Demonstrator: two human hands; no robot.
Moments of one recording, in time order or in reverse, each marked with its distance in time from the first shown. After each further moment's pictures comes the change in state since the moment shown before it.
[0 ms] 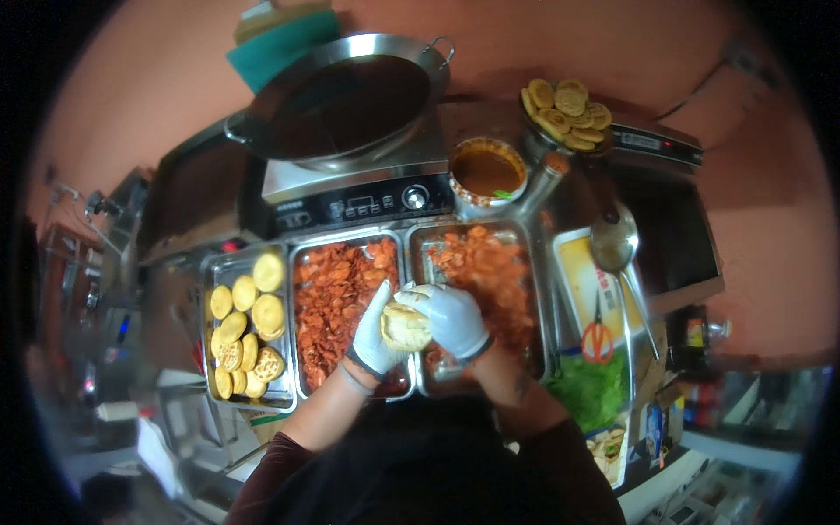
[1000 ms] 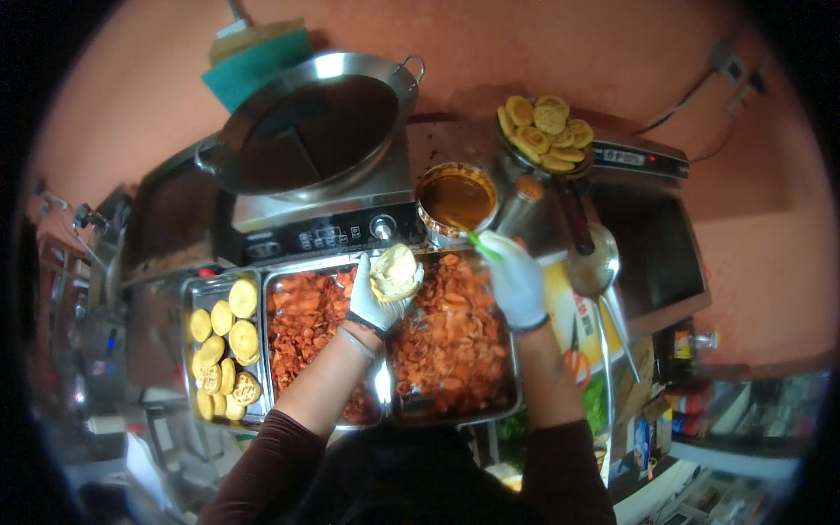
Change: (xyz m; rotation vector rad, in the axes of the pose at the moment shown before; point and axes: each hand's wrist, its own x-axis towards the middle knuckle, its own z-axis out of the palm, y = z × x) left_hand 0.140 0.023 0.011 -0.213 0.159 0.194; right_hand 0.037 0.091 -0.131 0.076 0.374 0.149
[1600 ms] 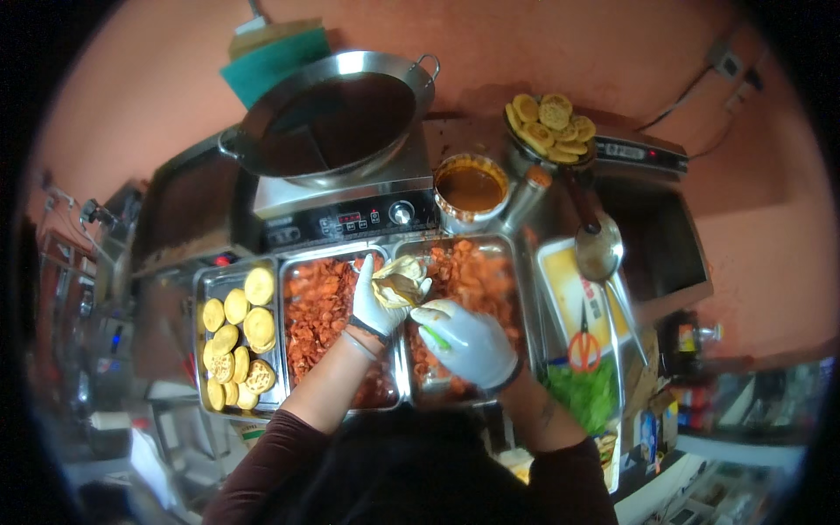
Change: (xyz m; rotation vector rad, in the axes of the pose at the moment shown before) left_hand -0.060 0.019 -0.018 0.050 -0.123 -0.075; right_hand -0.071 -0.126 0.035 -0.291 -0.457 -0.293
